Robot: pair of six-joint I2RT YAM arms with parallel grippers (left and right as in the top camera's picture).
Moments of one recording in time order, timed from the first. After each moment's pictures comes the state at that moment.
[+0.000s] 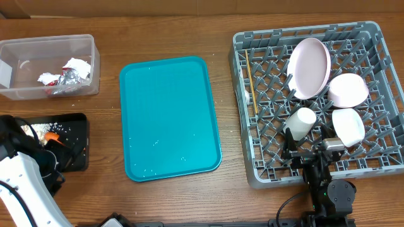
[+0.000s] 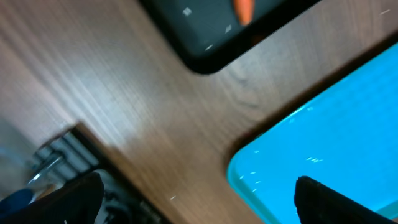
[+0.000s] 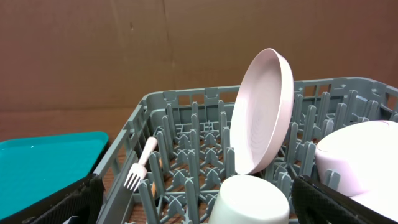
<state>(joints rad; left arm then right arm) 0.71 1.27 1.15 -1.39 0.08 -0.37 0.02 0.01 0.02 -0.03 -0.08 0.08</state>
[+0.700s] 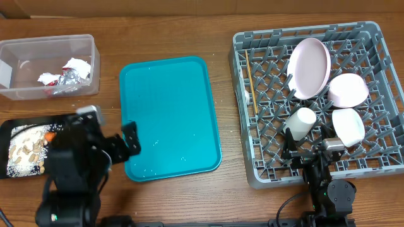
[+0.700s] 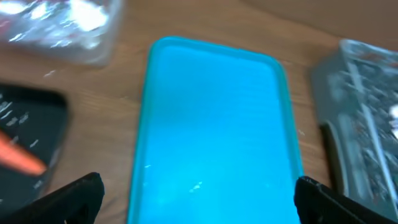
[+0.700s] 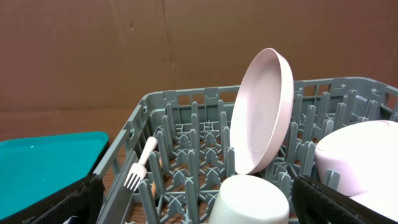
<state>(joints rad) 0.02 0.69 0.89 -0.86 0.10 -0.28 0.02 0.01 0.02 -0.03 -0.08 0.09</state>
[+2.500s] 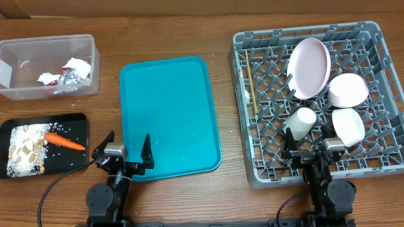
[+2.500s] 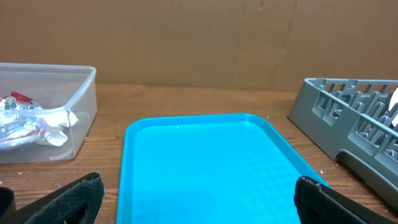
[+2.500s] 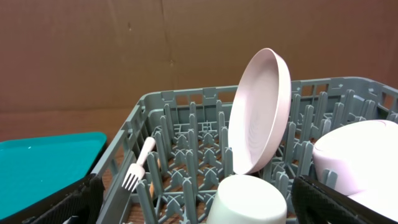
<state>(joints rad) -0.02 0.01 0.01 -0.07 0.10 -0.11 0.02 0.01 0.02 -0.03 -0.07 0.09</state>
